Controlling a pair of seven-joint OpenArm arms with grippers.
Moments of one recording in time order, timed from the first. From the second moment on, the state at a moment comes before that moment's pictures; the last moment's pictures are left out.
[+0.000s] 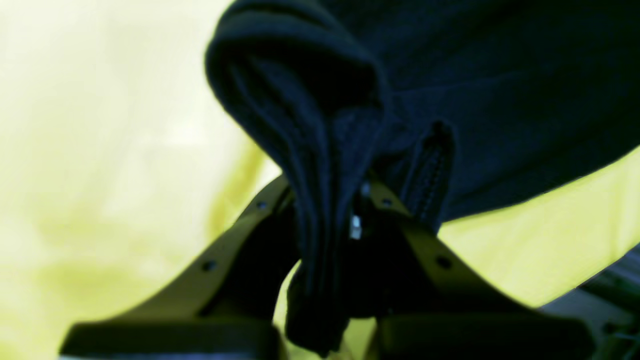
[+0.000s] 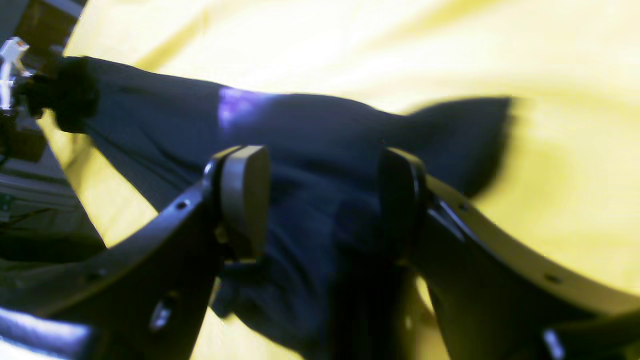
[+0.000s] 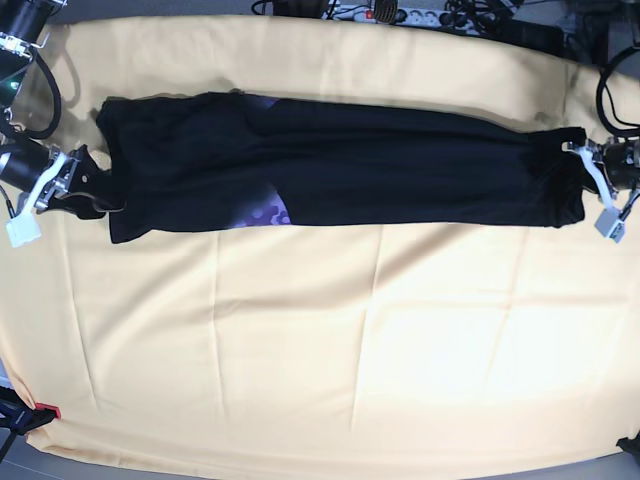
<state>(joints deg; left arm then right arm) 10.7 -49.2 -17.7 88.3 -63.0 -32.9 66.8 -7.2 26.4 34.1 90.8 78.3 40.7 -79.7</state>
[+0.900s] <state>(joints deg) 10.2 -25.2 -17.8 109.1 -82.8 -42.9 73.7 -9.5 21.3 34.7 90.8 76.3 40.7 -80.5</state>
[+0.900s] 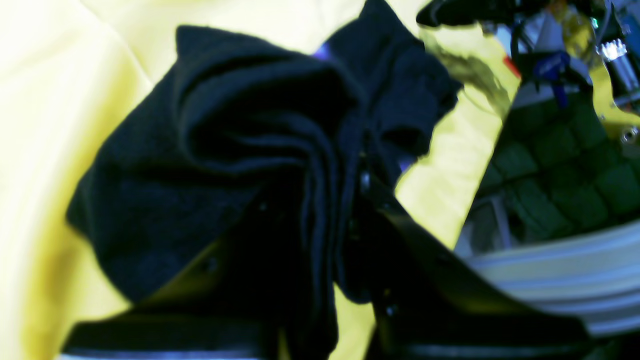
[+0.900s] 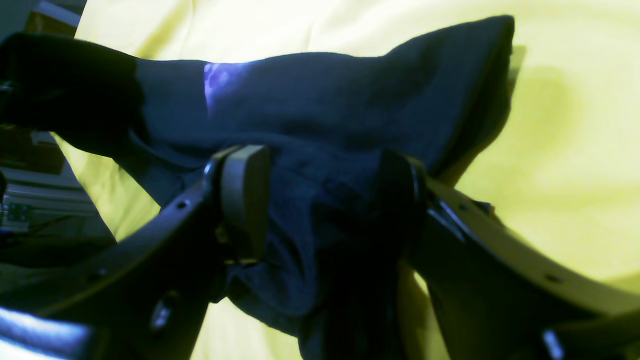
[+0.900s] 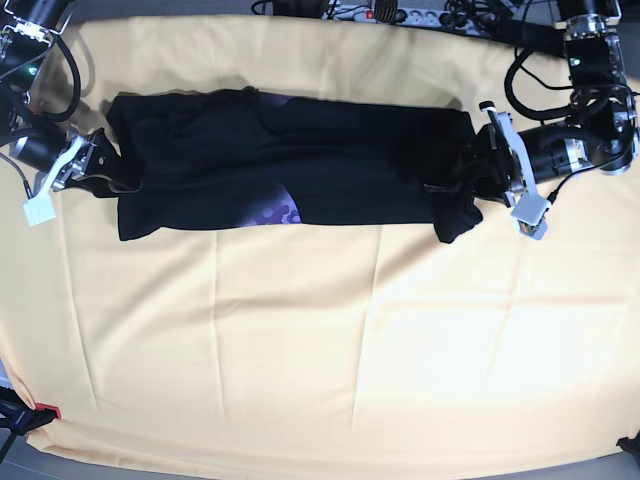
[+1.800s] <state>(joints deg) 10.7 -22.4 -21.6 108.1 -59.9 -36.1 60.3 -9.2 25.6 35.2 90.8 76.7 40.7 -80.3</state>
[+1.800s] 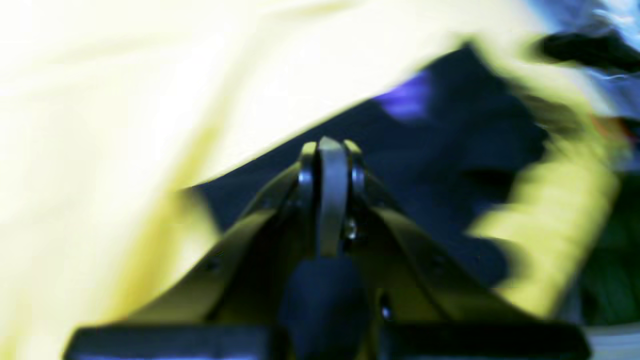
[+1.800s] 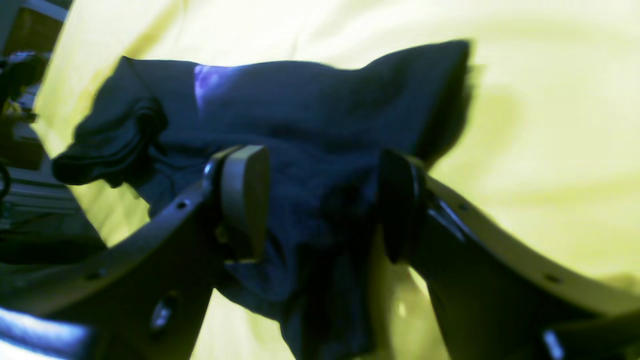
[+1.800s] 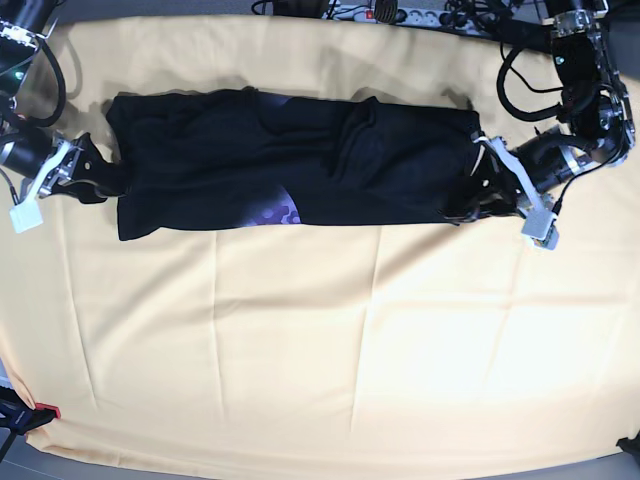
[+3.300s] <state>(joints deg) 14.4 -26.6 -23.1 108.2 -45.4 -28.5 57.6 -9.8 18.6 27.0 76.6 80.1 42.3 -80.0</state>
